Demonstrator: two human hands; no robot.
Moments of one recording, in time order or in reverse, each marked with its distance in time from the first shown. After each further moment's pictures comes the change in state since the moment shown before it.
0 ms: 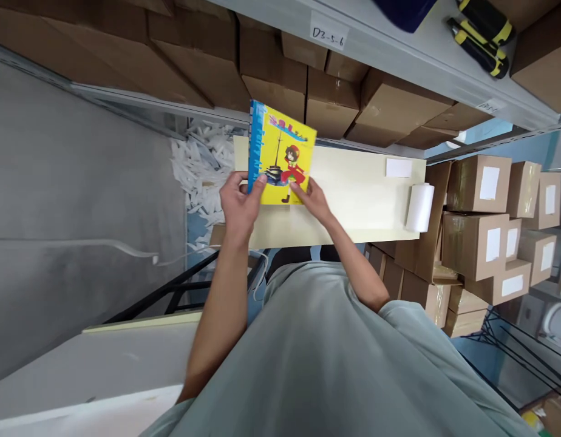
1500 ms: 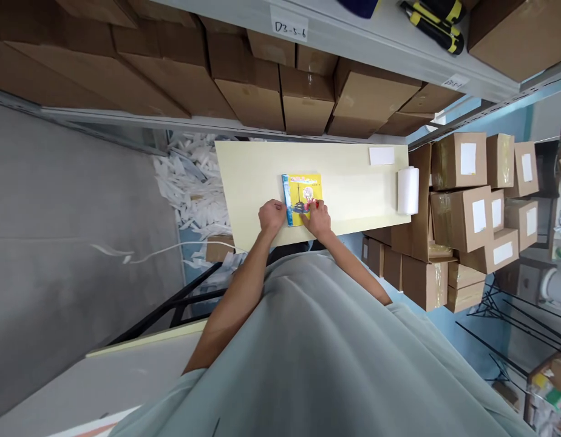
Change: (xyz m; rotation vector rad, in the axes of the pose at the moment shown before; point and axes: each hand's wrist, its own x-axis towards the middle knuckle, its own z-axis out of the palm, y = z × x) left_hand -0.042 -0.057 0.090 0.407 -0.323 -0.225; right_hand -0.080 0.056 0.000 -0.795 0.111 0.317
